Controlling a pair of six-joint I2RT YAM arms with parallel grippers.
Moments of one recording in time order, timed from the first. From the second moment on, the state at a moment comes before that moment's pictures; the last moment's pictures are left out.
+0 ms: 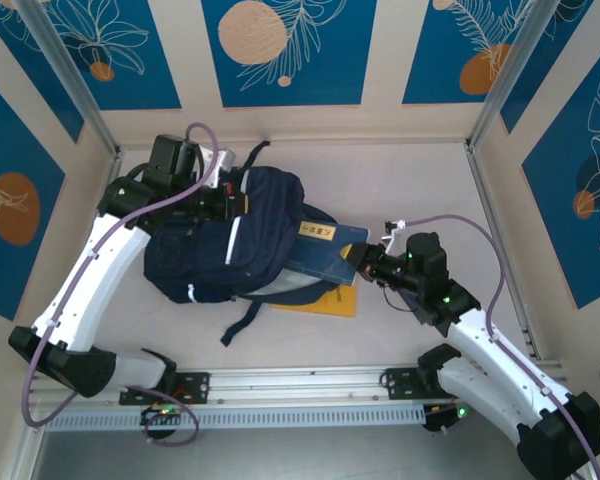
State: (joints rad) left arm -0.44 1.34 1.62 -1.07 0.40 -0.36; right arm 0.46 0.75 0.52 -0.12 -0.46 1.08
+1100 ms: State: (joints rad) left arm -0.42 1.14 1.54 -1.09 0.41 -0.36; right arm 0.54 0.77 0.63 -0.33 -0.54 0.88
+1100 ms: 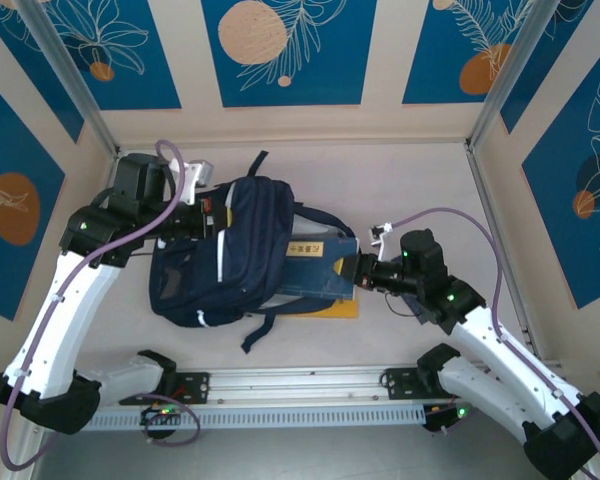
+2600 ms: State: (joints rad) left arm -0.42 1.20 1.52 -1.04 0.48 -0.37; right arm 0.96 1.86 1.01 0.54 -0.25 1.35
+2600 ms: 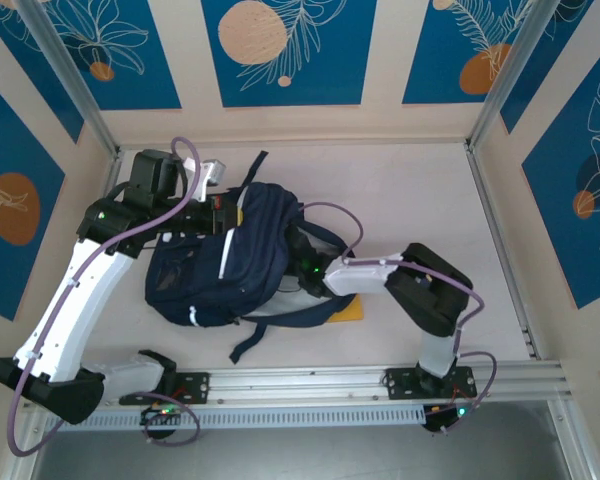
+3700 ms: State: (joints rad) left arm -0.42 1.22 1.53 -1.04 0.38 -0.37; right arm 0.91 1.94 1.22 0.32 -0.37 1.23
